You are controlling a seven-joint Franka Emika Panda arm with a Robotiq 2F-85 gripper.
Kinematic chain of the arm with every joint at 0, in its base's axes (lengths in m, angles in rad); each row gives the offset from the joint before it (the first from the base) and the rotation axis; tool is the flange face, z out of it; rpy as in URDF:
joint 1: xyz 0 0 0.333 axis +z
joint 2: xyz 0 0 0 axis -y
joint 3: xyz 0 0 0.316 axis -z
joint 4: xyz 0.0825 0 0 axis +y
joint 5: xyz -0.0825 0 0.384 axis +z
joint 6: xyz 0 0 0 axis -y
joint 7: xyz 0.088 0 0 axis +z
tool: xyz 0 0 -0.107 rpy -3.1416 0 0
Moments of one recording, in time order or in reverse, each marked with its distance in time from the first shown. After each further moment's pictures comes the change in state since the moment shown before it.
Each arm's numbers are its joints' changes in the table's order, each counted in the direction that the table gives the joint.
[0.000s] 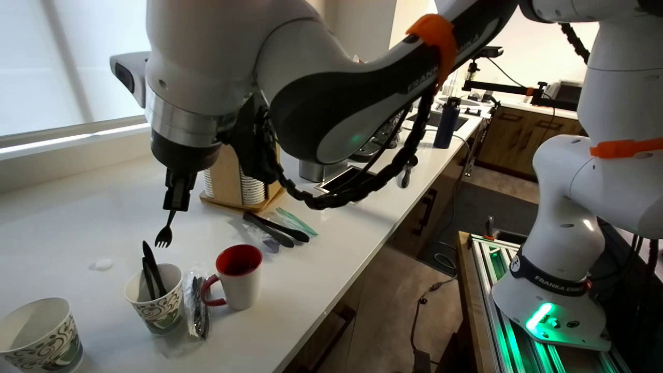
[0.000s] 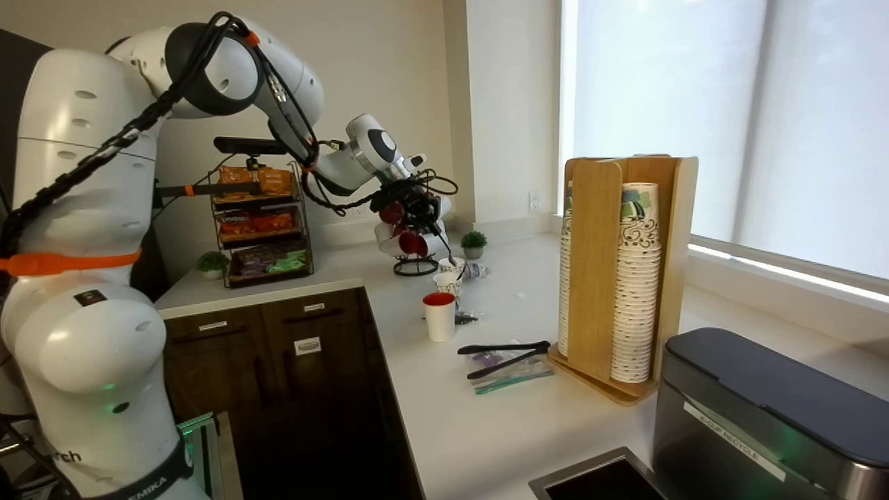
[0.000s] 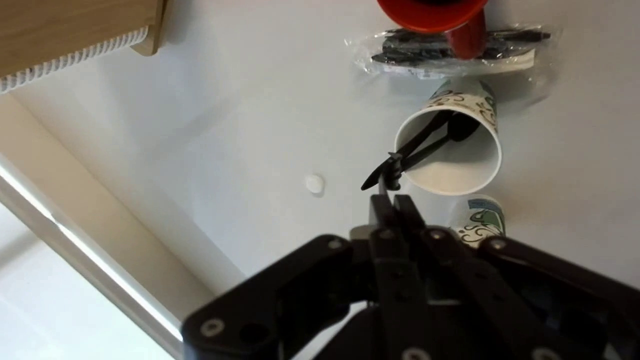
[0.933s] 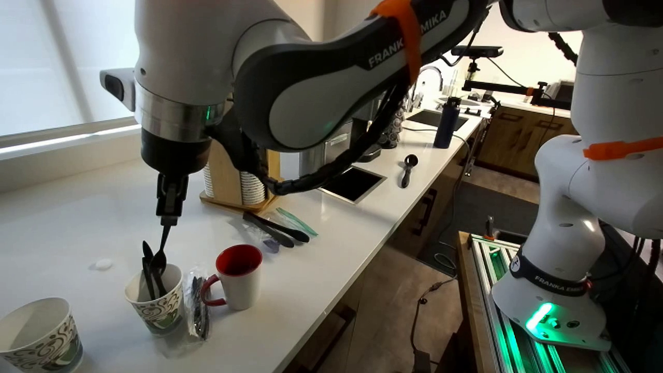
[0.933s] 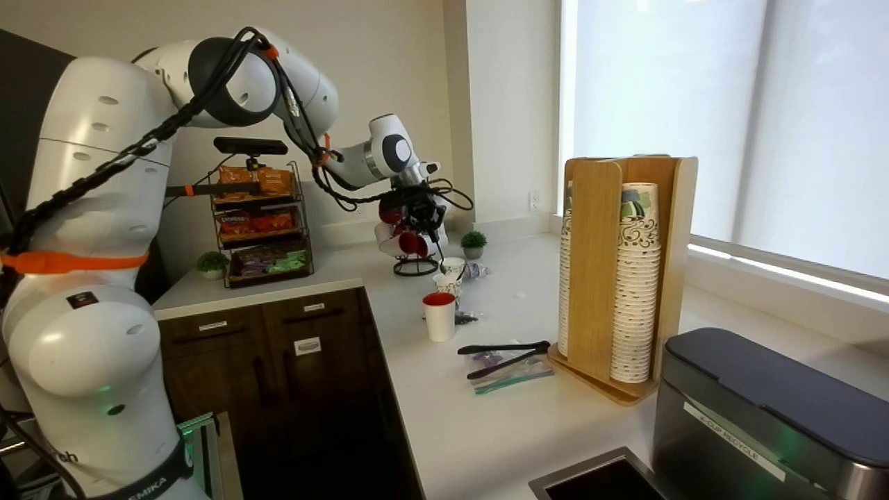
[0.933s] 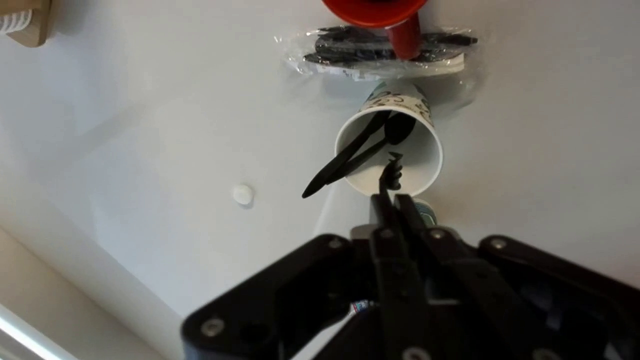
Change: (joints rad) arm -0.054 -0.069 -0.033 -0.076 0.293 -0.008 0.289
